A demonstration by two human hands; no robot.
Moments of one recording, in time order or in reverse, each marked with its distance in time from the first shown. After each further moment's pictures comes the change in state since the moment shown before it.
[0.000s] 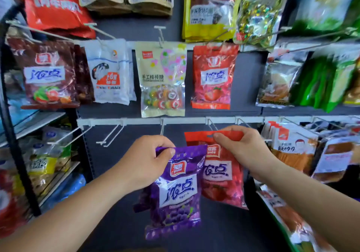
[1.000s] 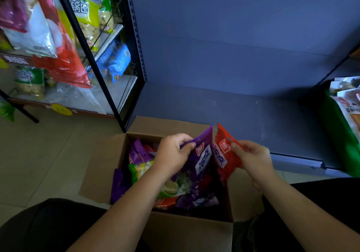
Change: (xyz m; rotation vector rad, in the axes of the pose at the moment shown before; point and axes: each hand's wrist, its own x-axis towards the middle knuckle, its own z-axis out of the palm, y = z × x) left_hand -0.236 -0.290 0.168 -0.243 -0.020 -0.547; right_hand -0.199 0.311 0.194 -0.005 -0.004 0.629
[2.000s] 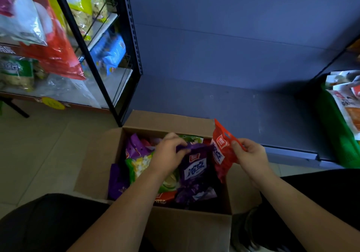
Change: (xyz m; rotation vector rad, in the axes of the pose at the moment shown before) left_hand 0.000 -0.049 0.013 0.194 -0.073 0.090; right_hand 0.000 0.025 0.002 -0.091 0.019 -0.018
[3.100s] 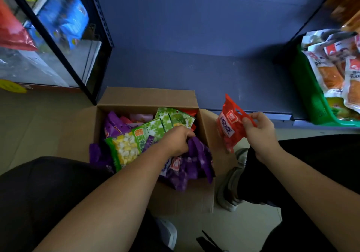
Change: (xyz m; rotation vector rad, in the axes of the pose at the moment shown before) left_hand -0.004 0.019 0.076 0.038 -0.537 0.075; right_hand -0.022 0.014 -0.068 -0.122 0.235 -0.001
